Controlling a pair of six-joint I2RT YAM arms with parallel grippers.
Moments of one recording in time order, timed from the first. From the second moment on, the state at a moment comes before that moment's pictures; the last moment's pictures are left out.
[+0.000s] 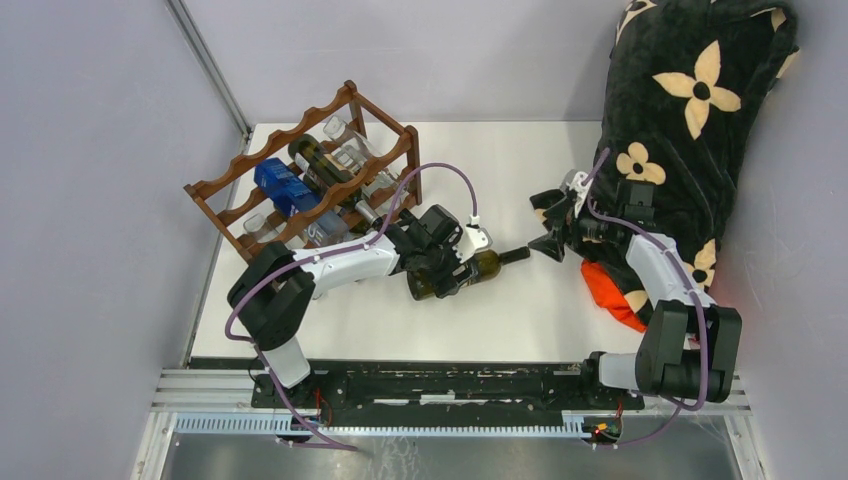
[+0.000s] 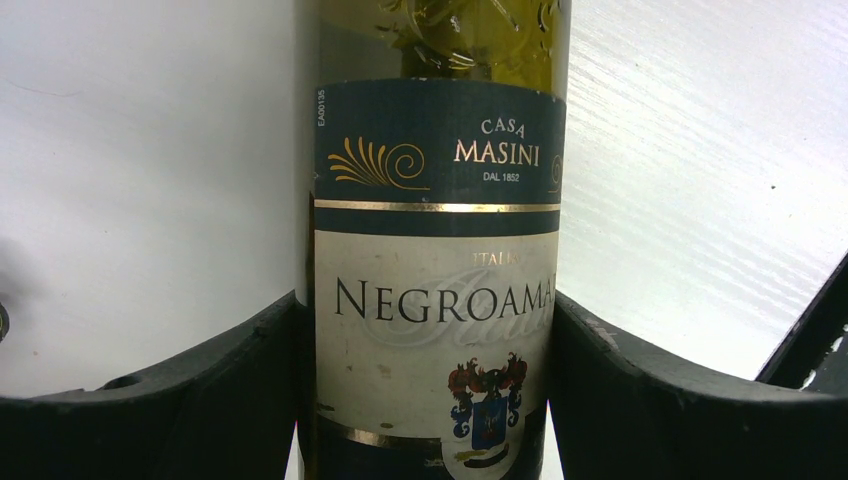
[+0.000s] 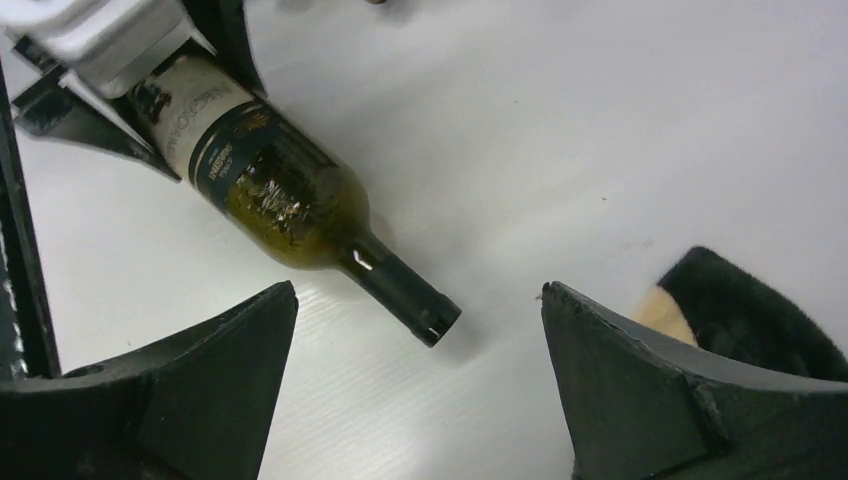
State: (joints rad) left arm -0.86 1.72 1.12 -0.37 0.19 0.26; right arm -0.15 1.32 0.83 -0.31 -1.07 -0.61
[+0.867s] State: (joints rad) left arm -0.86 1.72 1.12 -0.40 0.19 0.28; right arm 0.09 1.70 1.07 -0.91 -0.95 -1.83
